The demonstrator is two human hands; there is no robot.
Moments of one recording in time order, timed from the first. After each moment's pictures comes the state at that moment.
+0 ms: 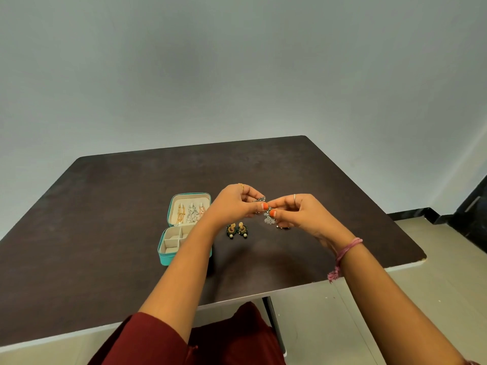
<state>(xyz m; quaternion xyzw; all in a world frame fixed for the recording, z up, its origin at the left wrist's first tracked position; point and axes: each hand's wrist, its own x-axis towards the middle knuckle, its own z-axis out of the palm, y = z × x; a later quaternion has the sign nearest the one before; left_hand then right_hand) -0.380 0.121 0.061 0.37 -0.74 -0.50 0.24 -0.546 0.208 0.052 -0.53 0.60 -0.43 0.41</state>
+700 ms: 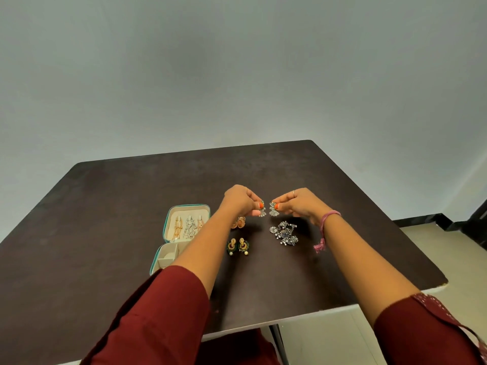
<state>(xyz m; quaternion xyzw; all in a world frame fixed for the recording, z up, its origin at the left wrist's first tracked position) -0.429 0.050 0.045 0.54 -0.66 -0.50 0.18 -0.587 0.111 0.035 -0.45 0.71 -0.35 0.41</state>
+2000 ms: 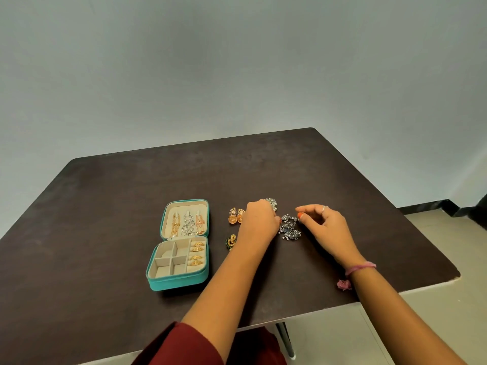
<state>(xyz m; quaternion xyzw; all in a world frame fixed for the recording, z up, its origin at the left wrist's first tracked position) -0.457 0.098 0.011 0.55 -0.78 -0.26 0.13 -0.598 0.175 -0.025 -0.49 0.68 -0.50 0.21</state>
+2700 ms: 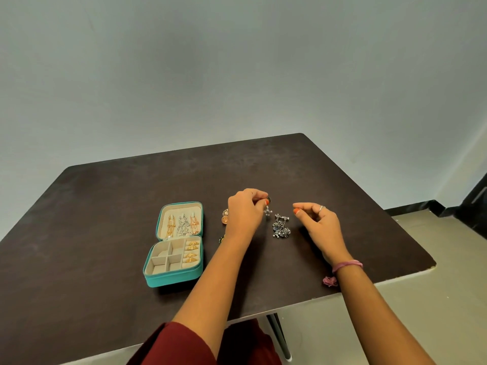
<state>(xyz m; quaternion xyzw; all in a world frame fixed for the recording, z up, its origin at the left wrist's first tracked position) -0.442 0.112 0.033 0.48 -0.74 -0.31 0.36 -0.595 0.185 -0.026 -0.42 0.64 -0.60 0.23</state>
